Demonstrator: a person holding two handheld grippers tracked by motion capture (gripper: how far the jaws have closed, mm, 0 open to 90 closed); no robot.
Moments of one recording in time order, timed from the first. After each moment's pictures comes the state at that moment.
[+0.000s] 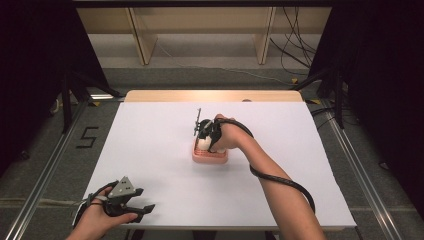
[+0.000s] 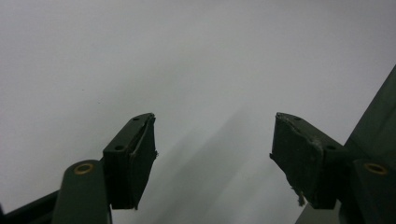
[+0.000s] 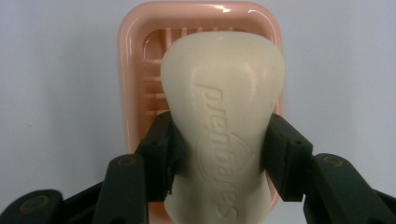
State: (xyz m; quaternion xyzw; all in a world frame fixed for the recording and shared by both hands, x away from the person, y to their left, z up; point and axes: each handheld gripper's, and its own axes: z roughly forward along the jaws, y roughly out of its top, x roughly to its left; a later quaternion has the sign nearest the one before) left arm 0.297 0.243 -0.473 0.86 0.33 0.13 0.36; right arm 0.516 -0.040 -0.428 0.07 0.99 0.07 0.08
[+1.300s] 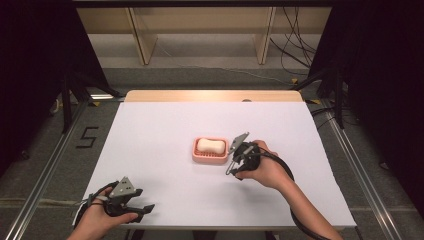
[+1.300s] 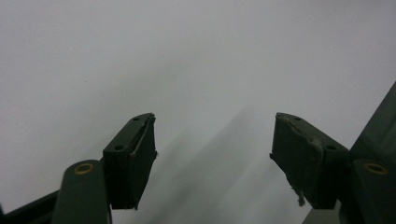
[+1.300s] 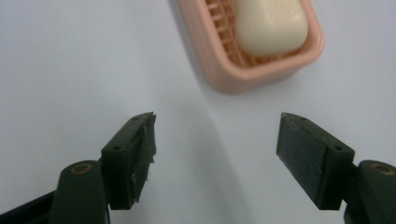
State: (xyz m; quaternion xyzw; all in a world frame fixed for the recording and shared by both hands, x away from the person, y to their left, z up) left arm 0.299 0.245 -0.477 0.87 0.33 0.13 0.34; right arm 0.414 -0.143 -0.431 0.19 0.95 0.20 0.13
